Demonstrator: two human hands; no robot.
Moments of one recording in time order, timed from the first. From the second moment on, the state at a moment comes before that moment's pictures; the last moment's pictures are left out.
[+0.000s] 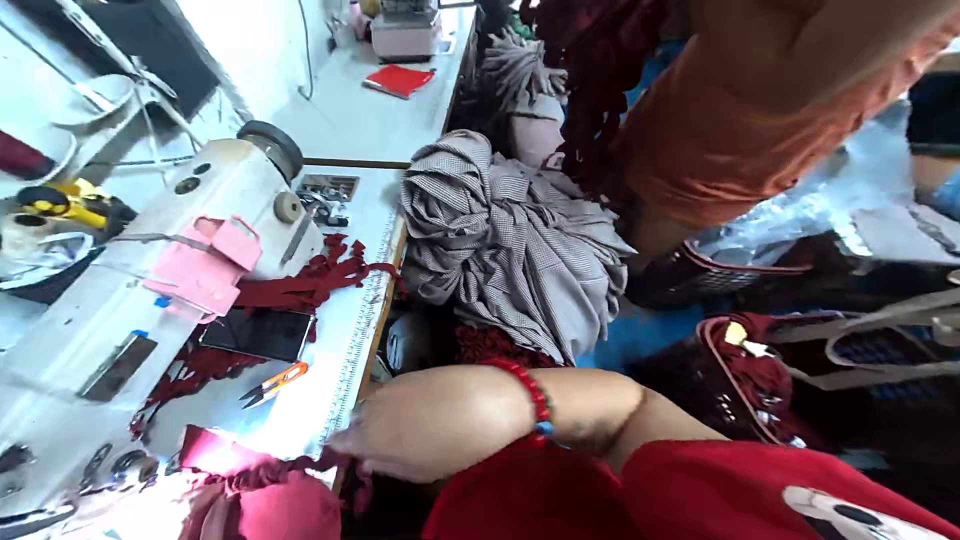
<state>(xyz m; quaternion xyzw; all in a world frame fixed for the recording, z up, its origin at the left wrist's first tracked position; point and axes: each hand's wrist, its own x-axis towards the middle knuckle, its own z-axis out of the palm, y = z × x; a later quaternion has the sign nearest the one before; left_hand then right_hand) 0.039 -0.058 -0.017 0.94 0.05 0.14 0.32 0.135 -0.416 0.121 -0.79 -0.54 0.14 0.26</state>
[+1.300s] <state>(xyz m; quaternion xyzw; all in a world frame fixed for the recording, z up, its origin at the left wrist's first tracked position) 0.040 -0.070 0.003 0.96 0.07 0.17 0.21 0.169 -0.228 0.053 -0.77 -0.56 0.13 0.26</state>
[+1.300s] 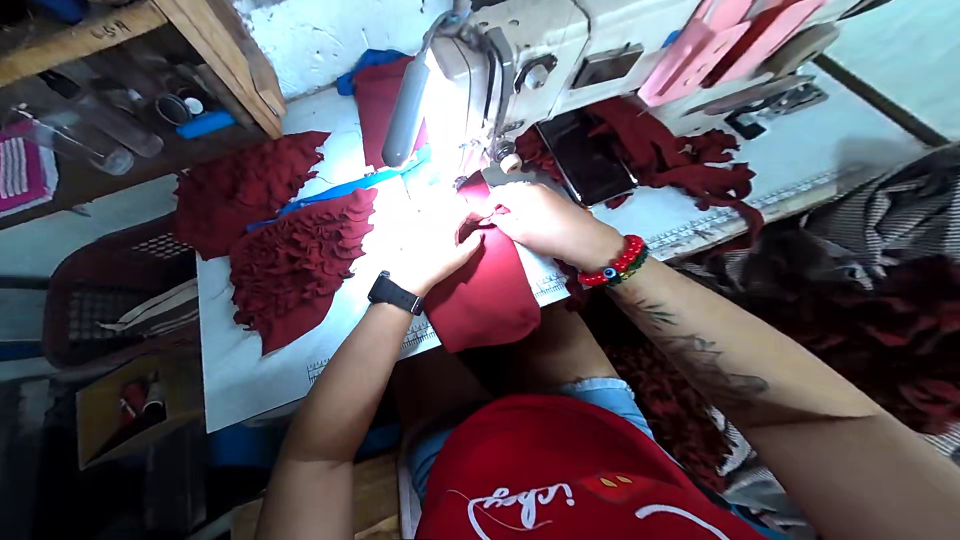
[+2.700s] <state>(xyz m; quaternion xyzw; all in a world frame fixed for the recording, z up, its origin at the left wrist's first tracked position) 0.032 -0.077 0.003 0.97 0.02 0.14 0.20 0.142 -0.288 0.064 -0.76 -0.59 0.18 0.22</state>
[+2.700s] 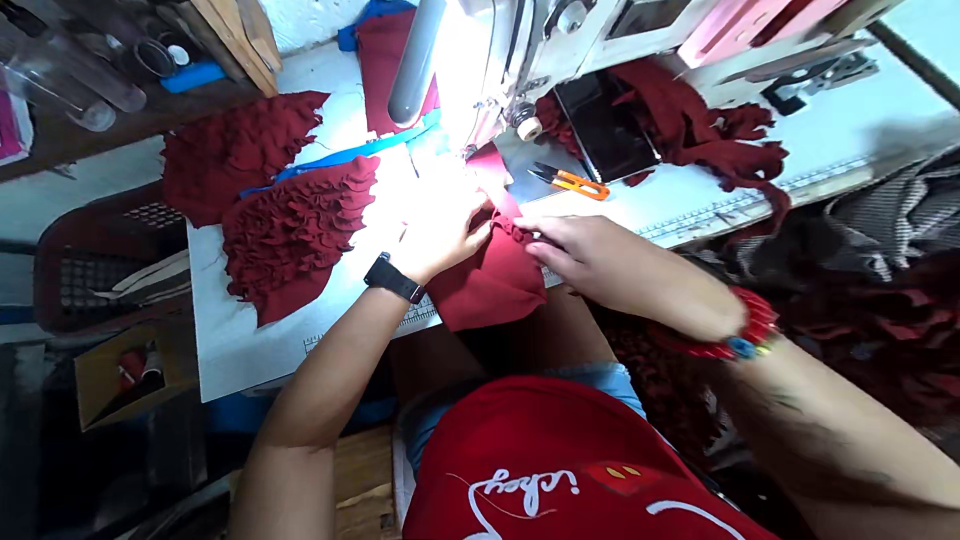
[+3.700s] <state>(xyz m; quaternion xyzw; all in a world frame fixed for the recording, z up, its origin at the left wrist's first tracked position) 0.039 -0.077 0.005 0.96 0.03 0.17 0.23 0.176 -0.234 0.052 -0.78 -0.58 0.17 0.20</state>
